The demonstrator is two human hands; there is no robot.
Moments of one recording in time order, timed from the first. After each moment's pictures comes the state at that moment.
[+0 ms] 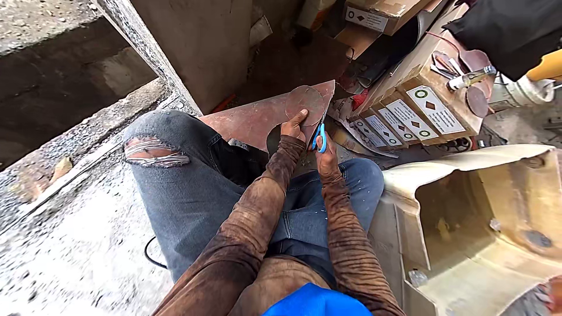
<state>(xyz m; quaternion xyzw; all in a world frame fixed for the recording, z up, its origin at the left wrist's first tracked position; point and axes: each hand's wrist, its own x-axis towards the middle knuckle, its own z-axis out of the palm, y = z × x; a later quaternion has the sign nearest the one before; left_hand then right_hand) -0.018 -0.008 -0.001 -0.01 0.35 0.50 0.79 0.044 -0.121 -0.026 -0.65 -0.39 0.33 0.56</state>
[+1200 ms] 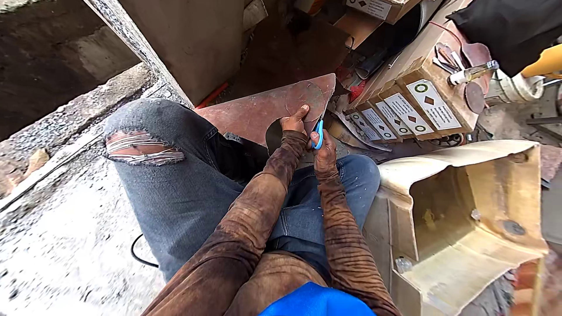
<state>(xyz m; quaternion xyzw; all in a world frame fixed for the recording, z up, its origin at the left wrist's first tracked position) -0.002 -0.013 0.003 0.00 0.47 0.46 0.76 0.041 -0.126 -0.029 -0.67 -0.32 0.33 0.59</state>
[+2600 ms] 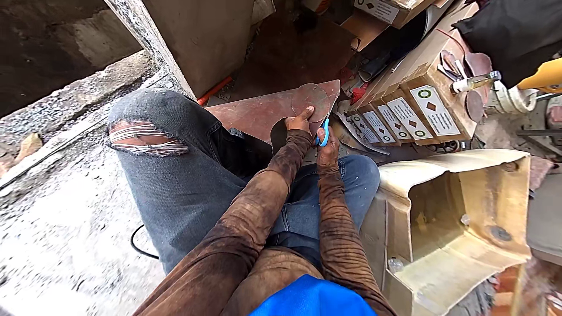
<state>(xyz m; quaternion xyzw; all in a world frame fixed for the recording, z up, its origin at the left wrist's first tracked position) -0.006 -0.016 -0.003 0.00 0.49 0.44 0.76 0.049 -0.119 -0.041 -0.69 -0.37 0.26 0.57</state>
